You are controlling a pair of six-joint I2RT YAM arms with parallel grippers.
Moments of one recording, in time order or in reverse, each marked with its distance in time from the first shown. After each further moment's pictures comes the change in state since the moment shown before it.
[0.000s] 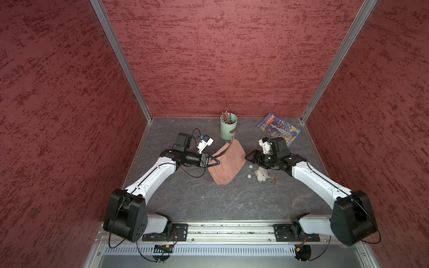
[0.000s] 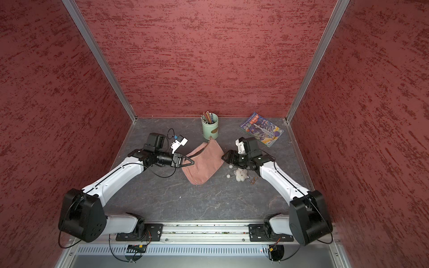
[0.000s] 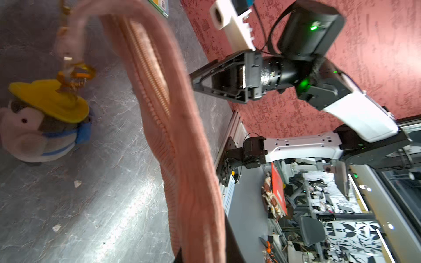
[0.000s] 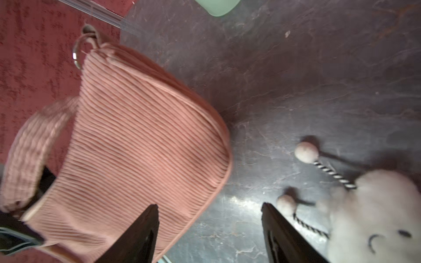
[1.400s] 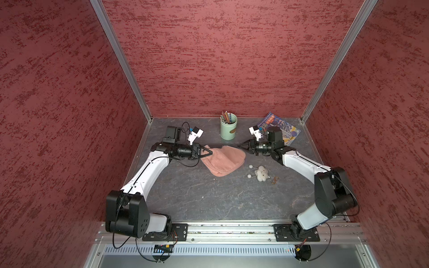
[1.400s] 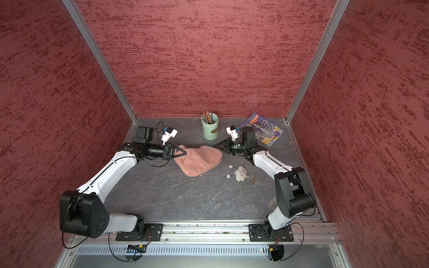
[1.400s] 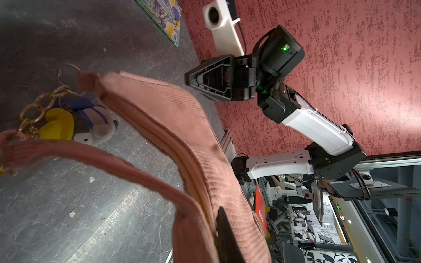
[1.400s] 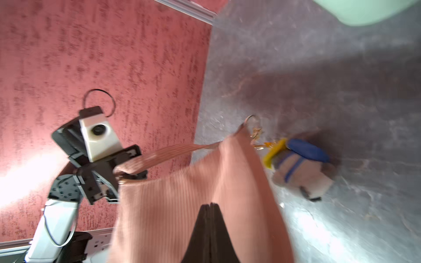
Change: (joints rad) left arm 0.132 0.003 0.117 -0.110 0.008 -0.052; right arm -0.026 0.182 0.133 0.441 -0.378 0.275
